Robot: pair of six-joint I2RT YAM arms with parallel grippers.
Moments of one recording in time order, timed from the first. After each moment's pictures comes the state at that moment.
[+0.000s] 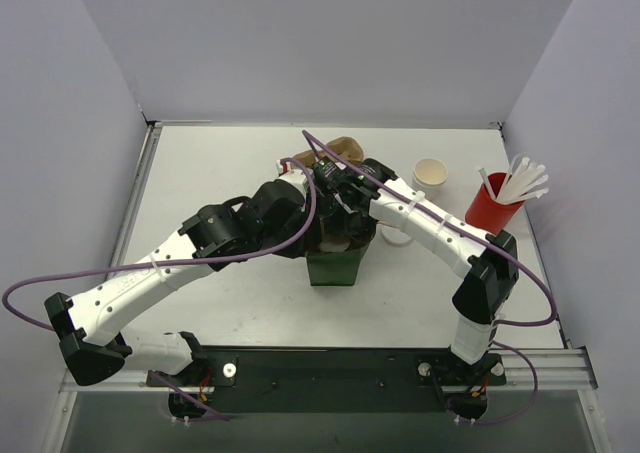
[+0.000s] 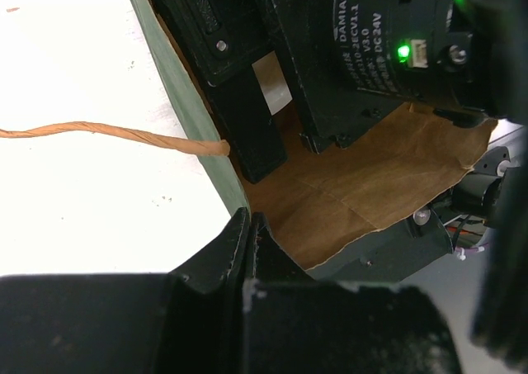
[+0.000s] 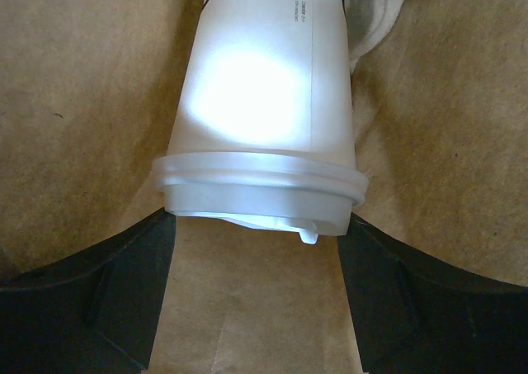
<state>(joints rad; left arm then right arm) -0.98 1.28 1.43 -0.94 -0.20 -0.64 0.85 1.78 1.72 -1.17 0.14 0.62</state>
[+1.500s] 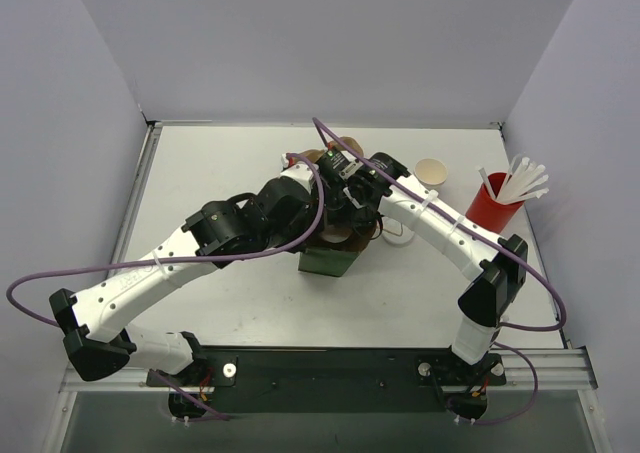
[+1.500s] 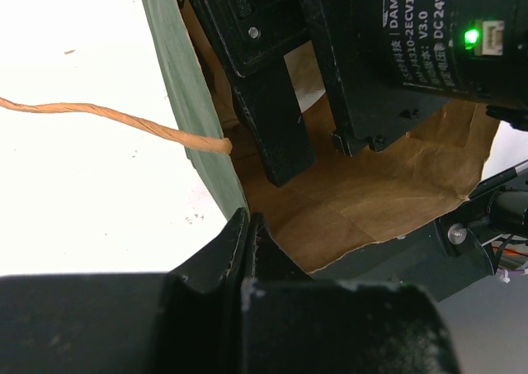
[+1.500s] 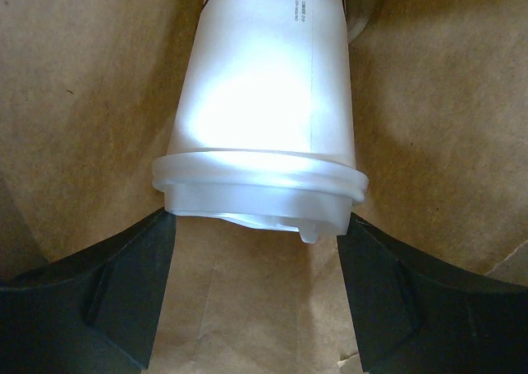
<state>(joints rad) -1.00 1.32 1.50 -0.98 -0.30 -0.57 0.84 1.74 1.76 -1.16 0.17 0.65</state>
